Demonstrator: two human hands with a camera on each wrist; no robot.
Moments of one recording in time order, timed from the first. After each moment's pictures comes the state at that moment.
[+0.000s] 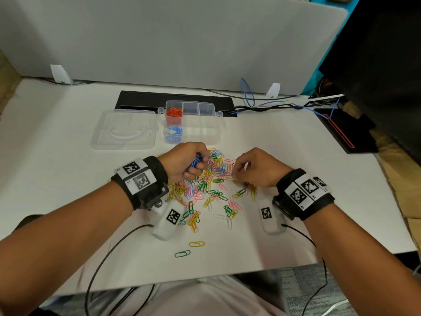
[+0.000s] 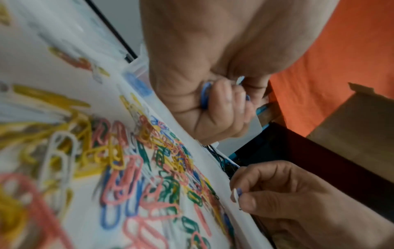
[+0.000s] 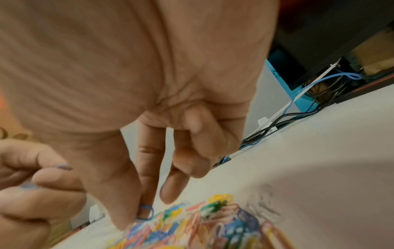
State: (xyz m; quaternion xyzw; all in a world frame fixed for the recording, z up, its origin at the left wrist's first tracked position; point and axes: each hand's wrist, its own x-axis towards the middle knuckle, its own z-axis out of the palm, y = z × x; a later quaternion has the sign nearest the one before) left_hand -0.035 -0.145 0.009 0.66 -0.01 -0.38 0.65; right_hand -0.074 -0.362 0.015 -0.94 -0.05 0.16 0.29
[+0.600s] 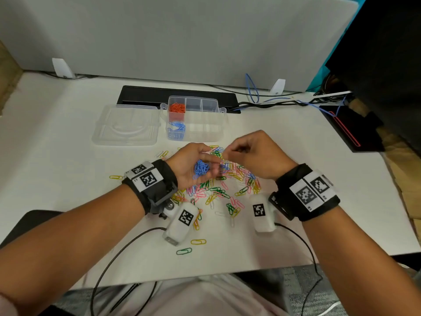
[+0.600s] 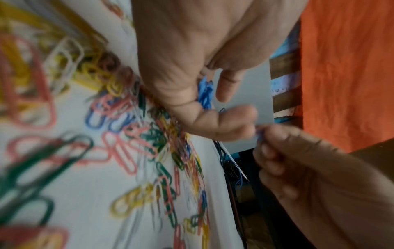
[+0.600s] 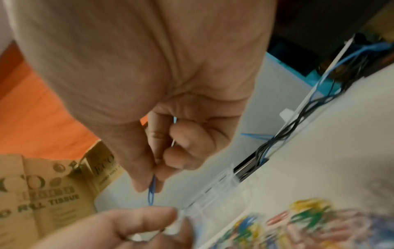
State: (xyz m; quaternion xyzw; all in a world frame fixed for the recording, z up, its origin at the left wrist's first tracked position) left_hand -0.043 -0.156 -0.001 0.54 0.12 -0.41 0.73; right_hand -0.074 -0.336 0.033 -0.90 -0.09 0.04 0.43
